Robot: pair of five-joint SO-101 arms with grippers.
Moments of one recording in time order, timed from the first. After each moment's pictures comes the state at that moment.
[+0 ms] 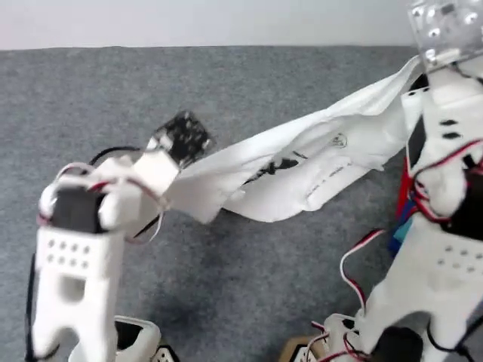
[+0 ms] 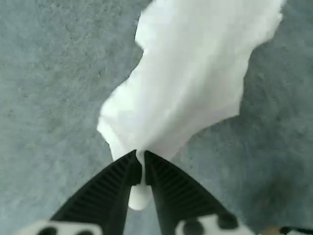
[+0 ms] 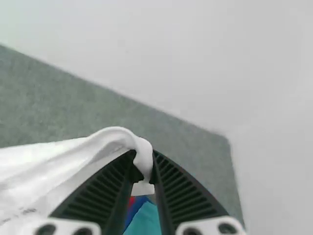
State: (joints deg) left arm 5.8 -36.5 14.7 98.4 -32.7; right arm 10.7 -21.5 -33.1 82.4 32.4
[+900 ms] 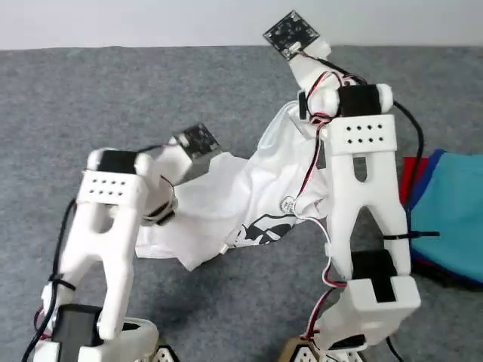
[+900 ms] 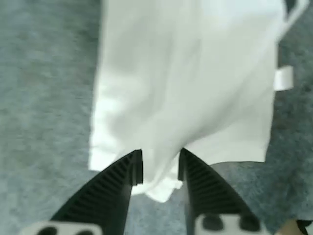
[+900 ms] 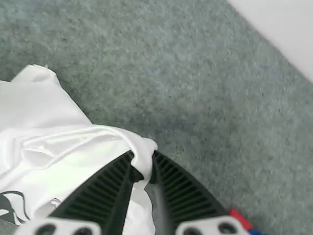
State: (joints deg) left arm 1.6 -11.6 21.4 84.9 -37.9; right arm -8.1 9.0 -25.3 78.7 31.9
